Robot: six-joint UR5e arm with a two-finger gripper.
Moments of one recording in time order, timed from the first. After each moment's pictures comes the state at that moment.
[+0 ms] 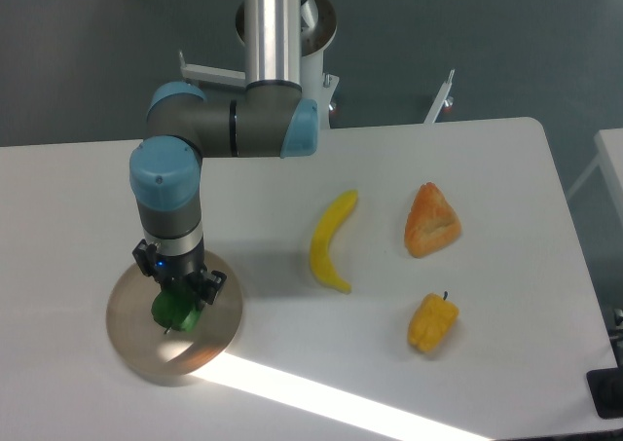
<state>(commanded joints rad) 1.85 -2.14 -1.41 -0.99 1.49 0.45</state>
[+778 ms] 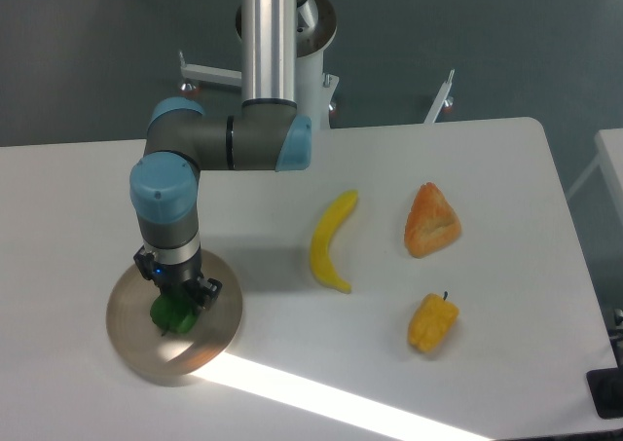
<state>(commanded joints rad) 1.84 -2.15 -1.43 -0.99 1.47 0.54</state>
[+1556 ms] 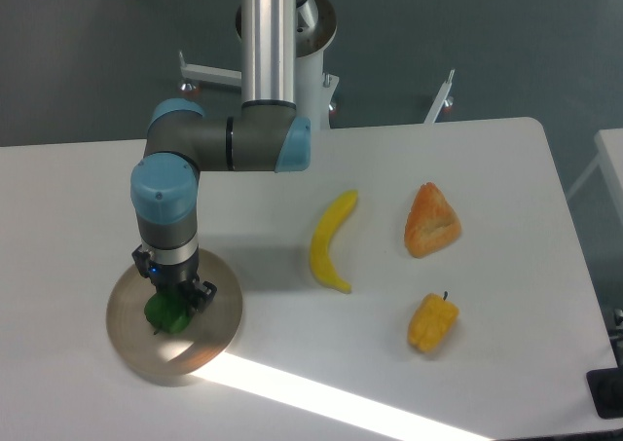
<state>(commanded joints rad) 1.84 -2.15 -1.43 -0.98 1.46 0.56</state>
